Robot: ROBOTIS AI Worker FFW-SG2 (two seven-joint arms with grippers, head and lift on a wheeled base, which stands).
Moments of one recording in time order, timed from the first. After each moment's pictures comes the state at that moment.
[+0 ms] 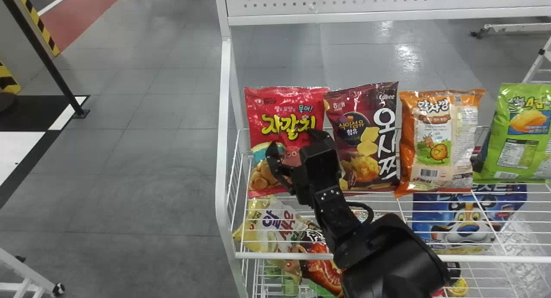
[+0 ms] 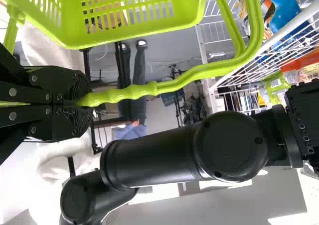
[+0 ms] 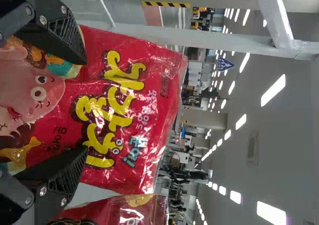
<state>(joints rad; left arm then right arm) 0.69 0.13 0.07 -2.16 0.61 1.28 -1.00 -0.18 0.00 0.53 -1.34 0.04 0.05 -0.16</state>
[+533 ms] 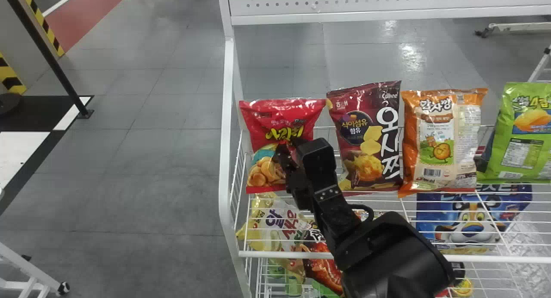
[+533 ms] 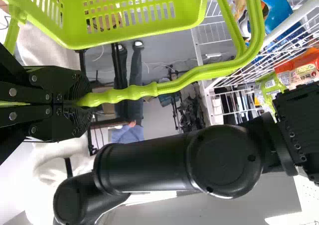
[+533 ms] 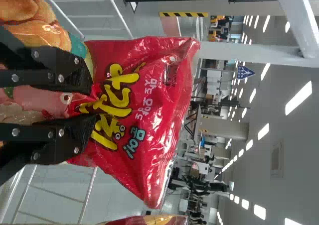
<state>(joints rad) 0.66 0.12 0.06 -2.15 0.61 1.28 -0.99 -0.14 0.00 0.54 -1.44 0.02 0.16 -0.12</state>
